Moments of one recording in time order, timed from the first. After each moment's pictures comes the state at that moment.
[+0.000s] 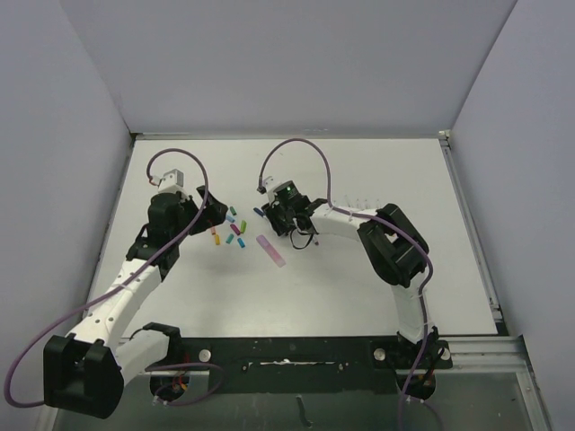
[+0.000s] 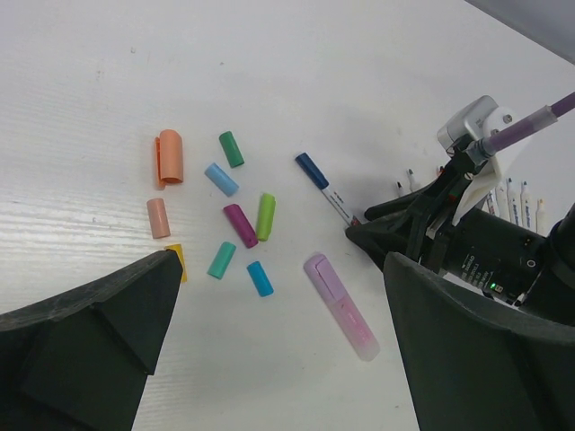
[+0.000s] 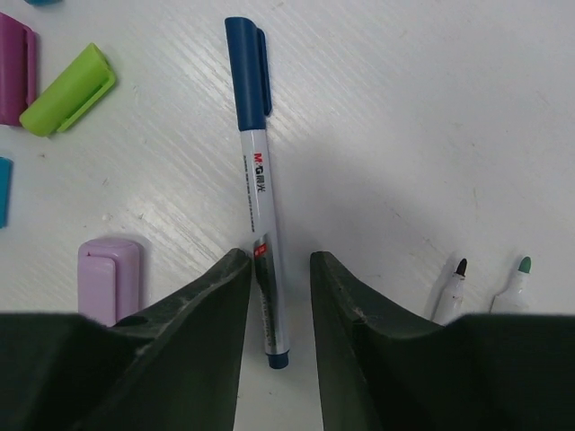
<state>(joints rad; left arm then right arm) -0.22 1.03 0.68 -0.09 0.02 -0.57 0.74 2.08 1.37 -0.12 0.00 -0.01</state>
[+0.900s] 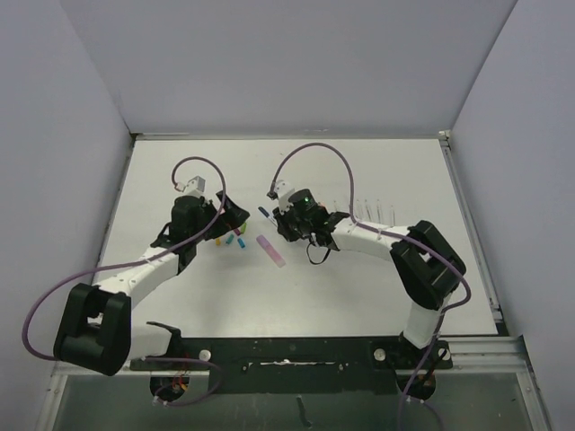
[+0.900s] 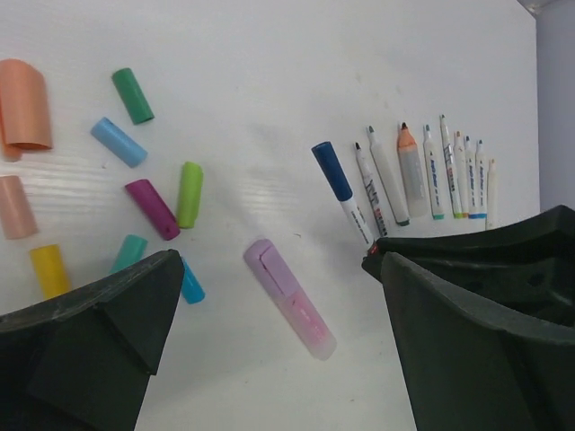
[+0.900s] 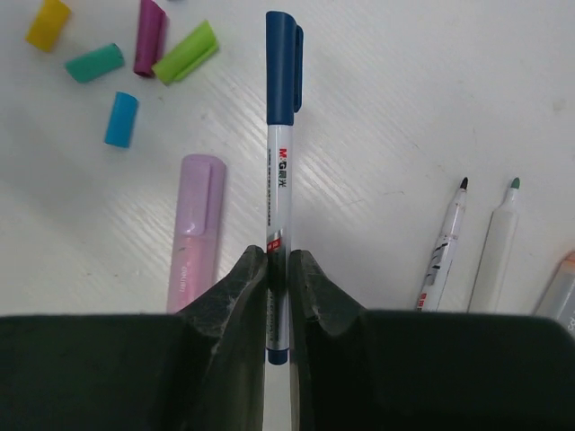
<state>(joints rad) -0.28 1.26 0.60 0.17 0.14 -0.72 0.75 1.81 1.10 0.00 -0.04 0.02</state>
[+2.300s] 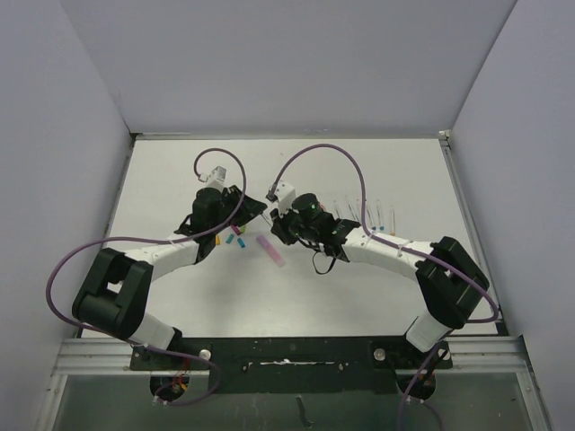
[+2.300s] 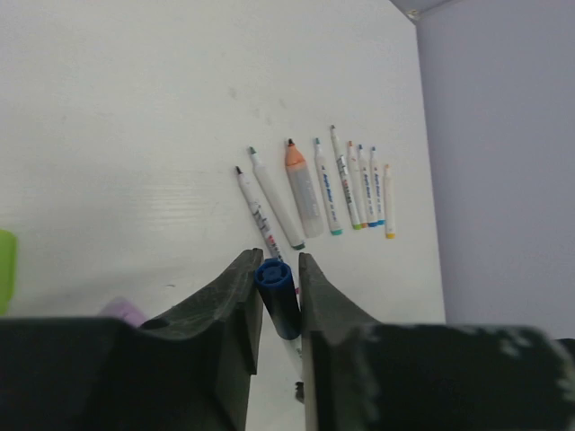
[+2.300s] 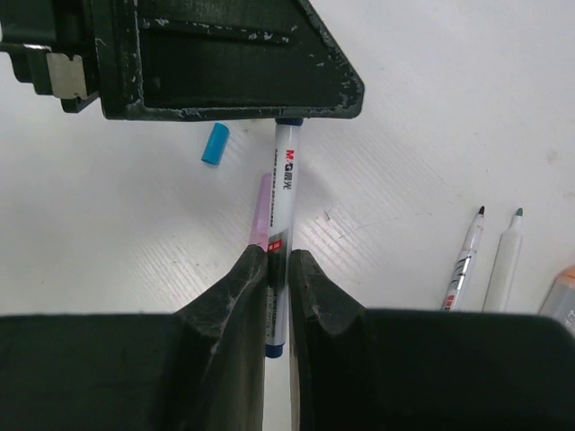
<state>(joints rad) -0.41 1.50 0.69 0.46 0.18 -0.90 0.83 1.61 1.02 0.06 -0.04 0.03</state>
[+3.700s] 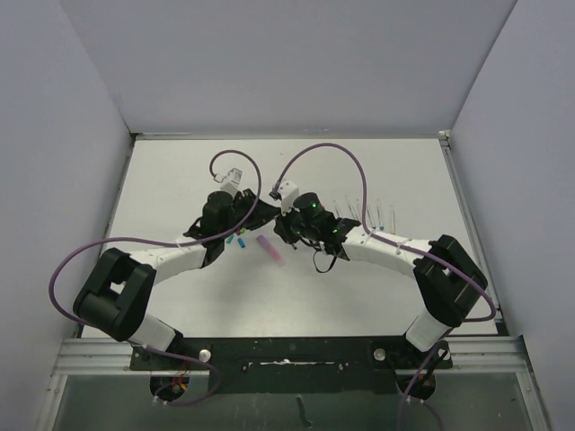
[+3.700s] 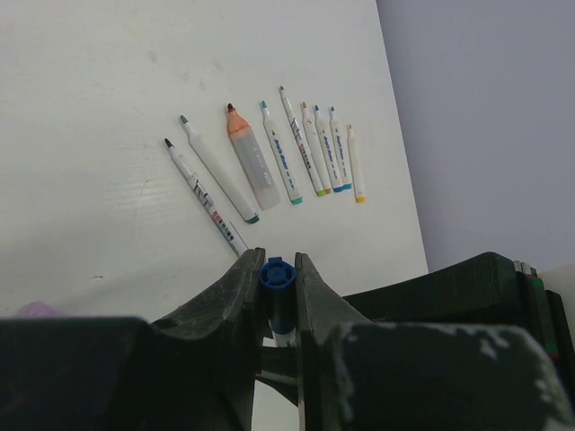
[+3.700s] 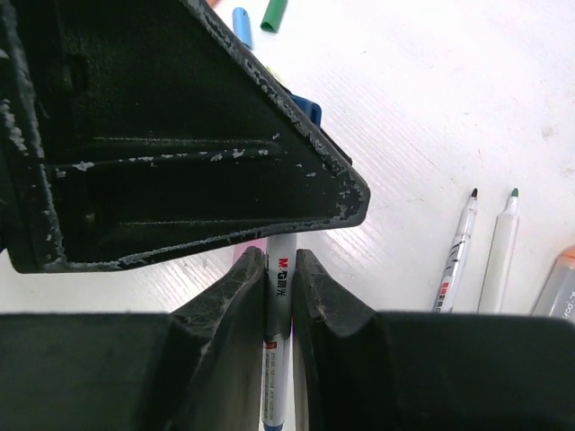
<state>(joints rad) -0.51 1.50 0.69 0.53 0.21 -0.91 0.80 1.63 1.01 0.05 -0.03 0.07</state>
